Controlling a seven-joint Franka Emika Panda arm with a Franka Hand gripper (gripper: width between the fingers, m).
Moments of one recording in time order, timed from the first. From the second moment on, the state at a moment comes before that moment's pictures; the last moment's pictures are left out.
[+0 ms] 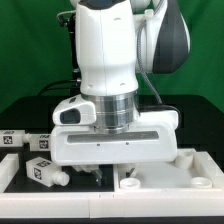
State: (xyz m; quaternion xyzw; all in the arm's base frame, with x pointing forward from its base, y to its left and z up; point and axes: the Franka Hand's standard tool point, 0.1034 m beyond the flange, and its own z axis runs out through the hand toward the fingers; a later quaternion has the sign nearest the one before) arm 0.603 -0.022 0.009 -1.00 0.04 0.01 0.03
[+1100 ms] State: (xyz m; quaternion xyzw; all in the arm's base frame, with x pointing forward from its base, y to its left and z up) arm 0.559 -0.045 0.051 -1.00 -0.01 0.04 0.03
